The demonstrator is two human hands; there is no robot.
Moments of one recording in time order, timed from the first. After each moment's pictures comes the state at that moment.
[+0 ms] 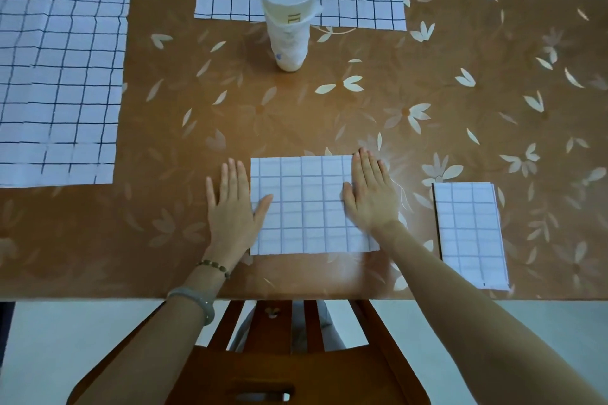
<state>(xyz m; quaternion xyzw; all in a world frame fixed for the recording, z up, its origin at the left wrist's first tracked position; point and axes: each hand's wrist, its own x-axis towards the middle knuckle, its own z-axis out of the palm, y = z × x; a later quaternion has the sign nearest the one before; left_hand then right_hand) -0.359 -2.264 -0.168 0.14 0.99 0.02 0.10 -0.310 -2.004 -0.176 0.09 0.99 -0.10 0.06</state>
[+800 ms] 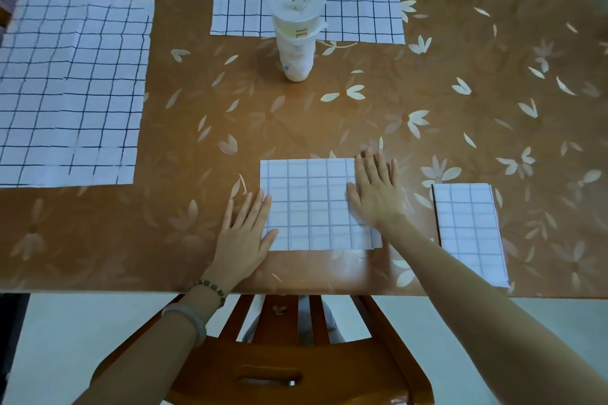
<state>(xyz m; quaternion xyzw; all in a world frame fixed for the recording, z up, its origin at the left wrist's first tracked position) -0.321 -2.294 -0.159 0.27 0.95 0.00 0.16 -0.314 -2.000 -0.164 0.08 0.99 -0.05 0.09</state>
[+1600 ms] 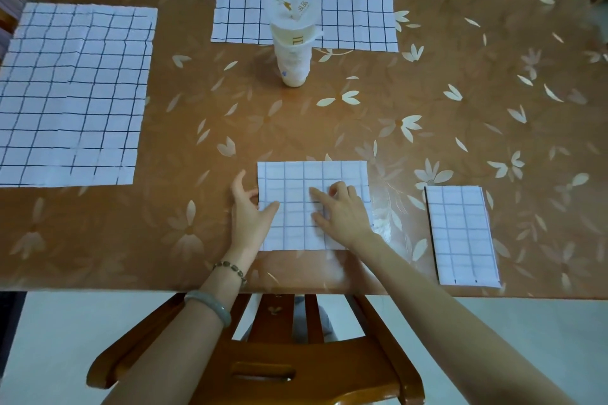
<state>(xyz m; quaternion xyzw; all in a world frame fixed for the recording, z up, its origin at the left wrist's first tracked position) -0.339 -2.240 -0.127 -0.13 0.82 0.54 0.14 -0.297 -2.057 -0.144 0.05 0.97 -0.20 0.10</state>
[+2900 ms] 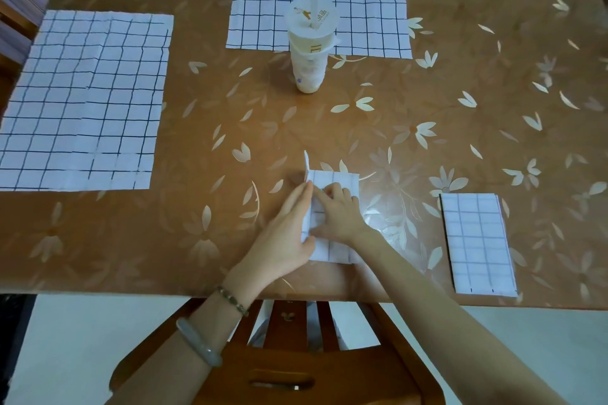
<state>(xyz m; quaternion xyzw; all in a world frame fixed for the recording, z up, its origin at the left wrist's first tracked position) -0.322 -2.239 -0.052 0.21 0.88 0.33 0.28 -0.326 -2.083 -0.127 0.05 0.94 -0.24 0.25</state>
